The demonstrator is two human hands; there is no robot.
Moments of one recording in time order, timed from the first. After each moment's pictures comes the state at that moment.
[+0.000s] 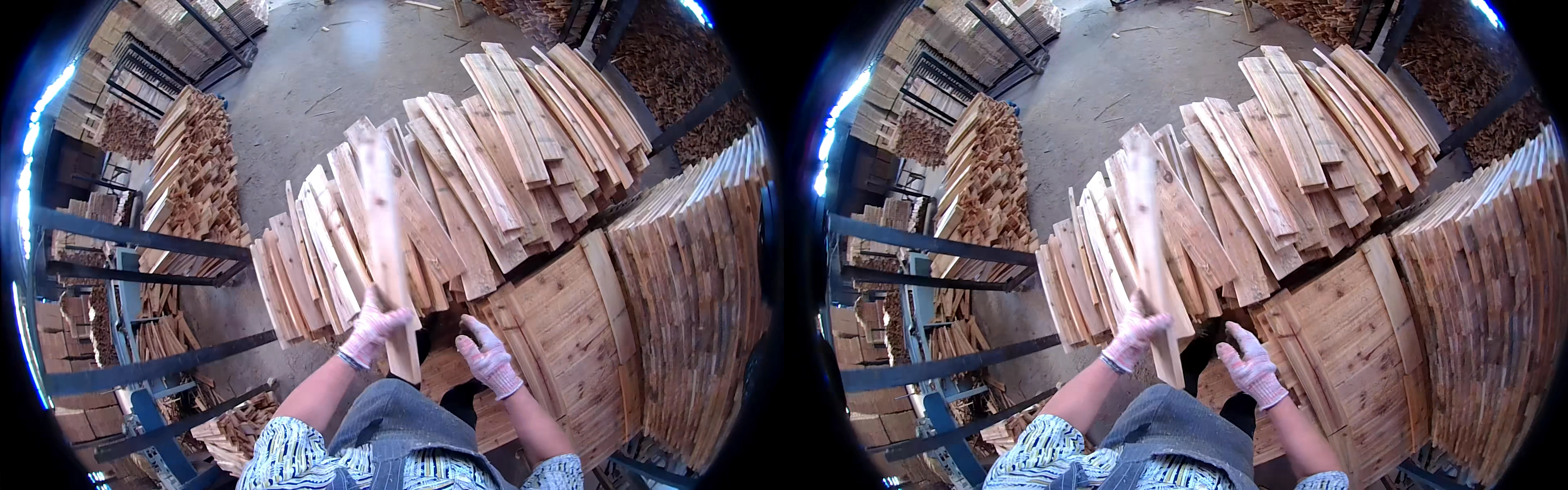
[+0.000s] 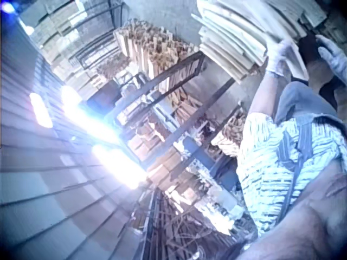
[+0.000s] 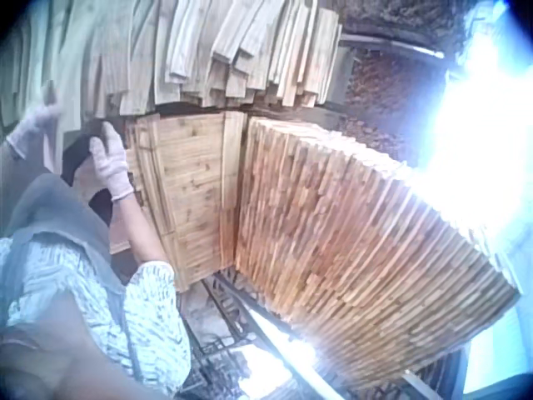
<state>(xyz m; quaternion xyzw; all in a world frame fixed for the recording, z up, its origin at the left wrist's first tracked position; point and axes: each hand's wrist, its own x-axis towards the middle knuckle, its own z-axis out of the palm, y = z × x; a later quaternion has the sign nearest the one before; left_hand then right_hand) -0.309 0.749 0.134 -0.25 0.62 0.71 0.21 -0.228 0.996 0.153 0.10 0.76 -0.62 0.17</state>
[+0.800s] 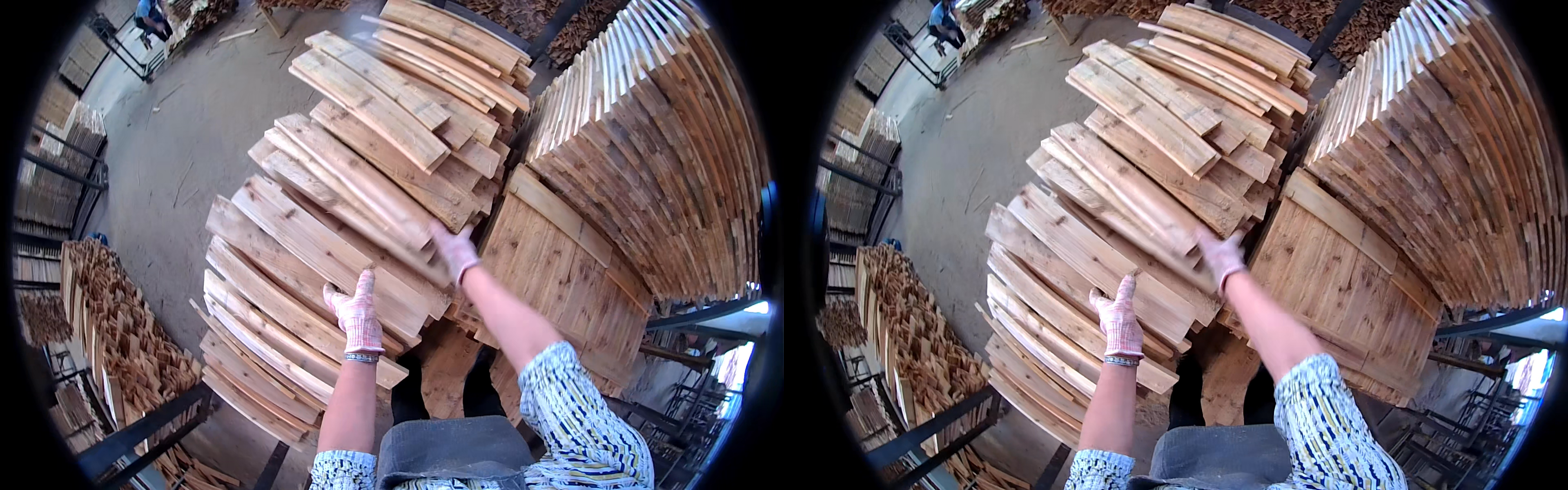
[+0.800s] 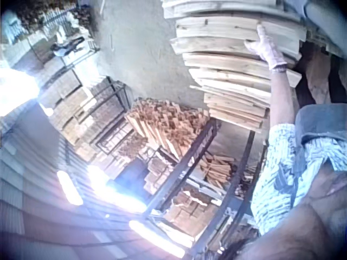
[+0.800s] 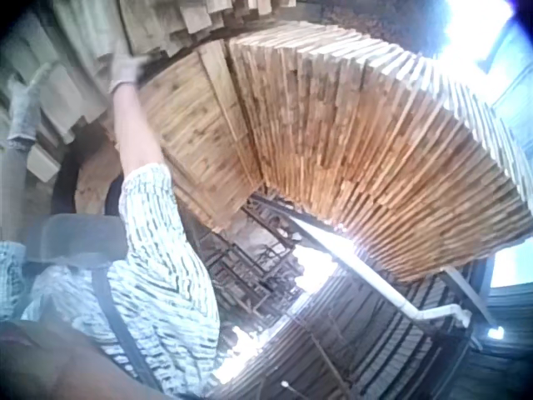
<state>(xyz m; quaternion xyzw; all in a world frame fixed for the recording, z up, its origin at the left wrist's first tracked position) -0.461 0.850 0.058 -0.29 0.66 0.67 0.15 -0.434 1.071 -0.026 0.57 0.61 -0.54 0.02</state>
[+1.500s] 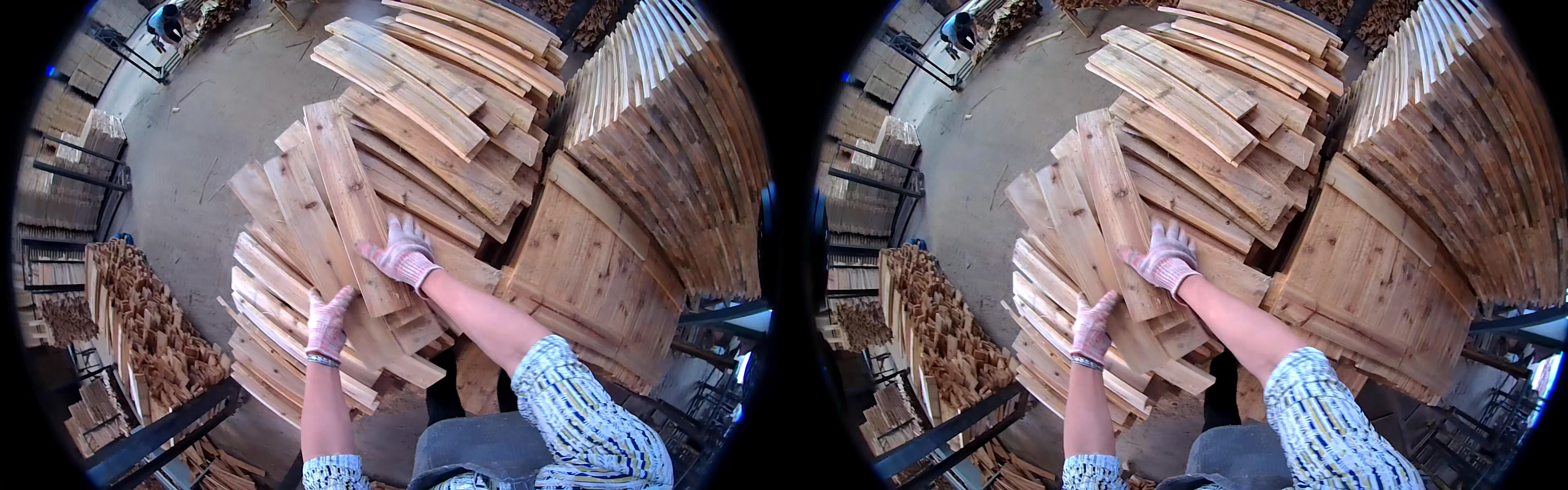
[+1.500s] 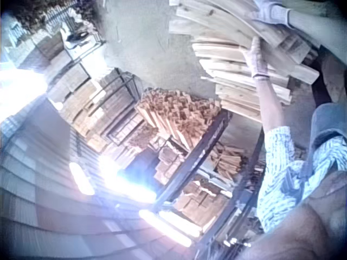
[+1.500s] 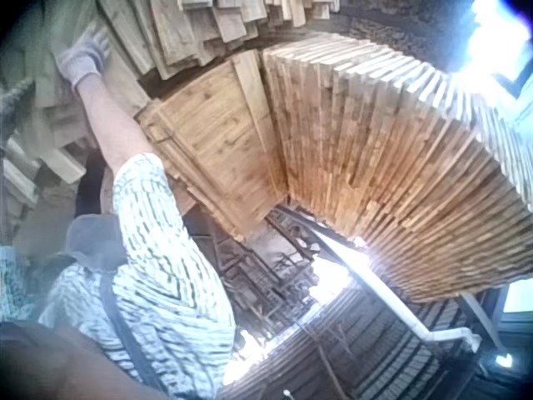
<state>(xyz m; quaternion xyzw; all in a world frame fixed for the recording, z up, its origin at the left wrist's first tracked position) -0.524 0.723 0.054 -0.24 0.61 0.69 0.31 -0.533 0.929 0.062 0.27 0.89 -0.30 0.21</state>
